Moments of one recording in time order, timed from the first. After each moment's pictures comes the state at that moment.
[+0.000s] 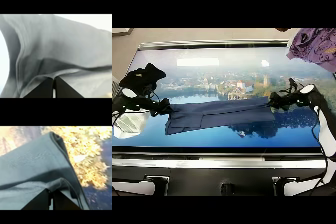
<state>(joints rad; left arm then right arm) 0.20 -1.60 1.21 1.01 -1.13 -1.47 -0.20 -1.71 1.31 -0.93 1.04 1.41</state>
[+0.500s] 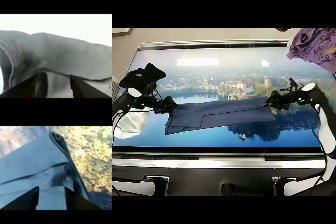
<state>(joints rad) 0.16 -1.61 1.23 1.01 -1.03 -1.47 -0.23 -1.73 1.41 -0.91 1.16 1.46</state>
